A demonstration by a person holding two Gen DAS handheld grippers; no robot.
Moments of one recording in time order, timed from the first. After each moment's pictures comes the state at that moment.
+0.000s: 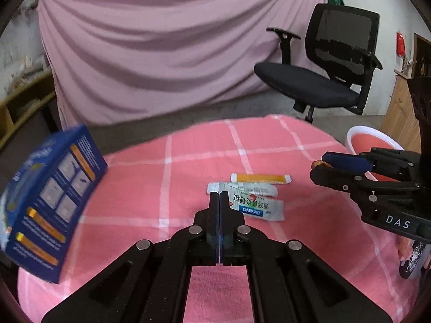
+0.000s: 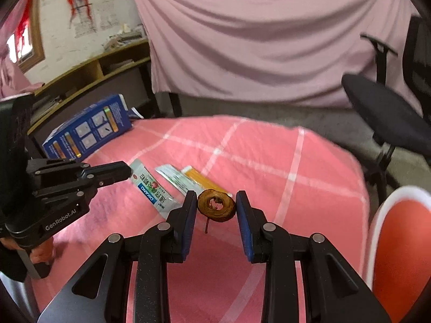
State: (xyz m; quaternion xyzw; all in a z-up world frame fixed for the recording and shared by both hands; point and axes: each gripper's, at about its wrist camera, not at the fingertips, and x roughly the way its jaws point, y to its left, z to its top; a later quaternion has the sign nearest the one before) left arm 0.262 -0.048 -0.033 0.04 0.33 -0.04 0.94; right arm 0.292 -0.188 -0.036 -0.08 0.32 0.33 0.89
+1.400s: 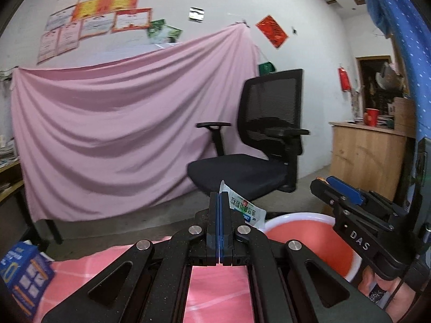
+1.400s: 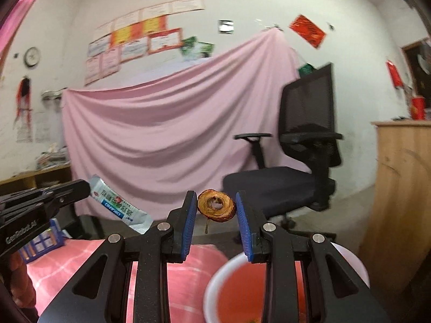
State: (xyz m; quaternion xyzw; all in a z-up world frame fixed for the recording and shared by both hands) left arm 0.243 -0.223 0.068 0.06 0.11 -0.17 0.98; right arm 0.234 -0.388 0.031 0.08 0.05 0.07 0.99
